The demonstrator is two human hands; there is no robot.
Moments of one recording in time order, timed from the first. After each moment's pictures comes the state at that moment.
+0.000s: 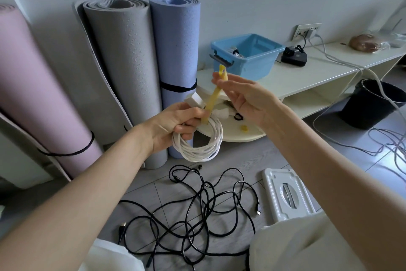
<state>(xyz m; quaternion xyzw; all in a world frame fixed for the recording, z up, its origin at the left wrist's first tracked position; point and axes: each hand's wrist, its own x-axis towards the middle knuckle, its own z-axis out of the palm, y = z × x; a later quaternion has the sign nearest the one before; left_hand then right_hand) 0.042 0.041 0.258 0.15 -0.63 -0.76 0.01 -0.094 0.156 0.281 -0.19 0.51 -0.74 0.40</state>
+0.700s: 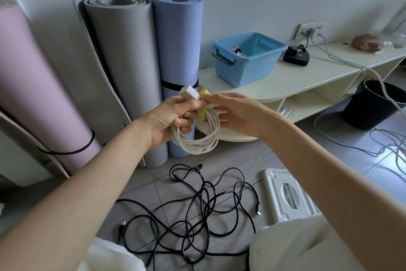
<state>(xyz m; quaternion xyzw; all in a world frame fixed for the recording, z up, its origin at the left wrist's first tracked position) 0.039 0.033 0.261 0.18 -0.60 -0.78 0.05 -0.082 0.149 0.266 -0.29 0.62 -0.56 0.47</state>
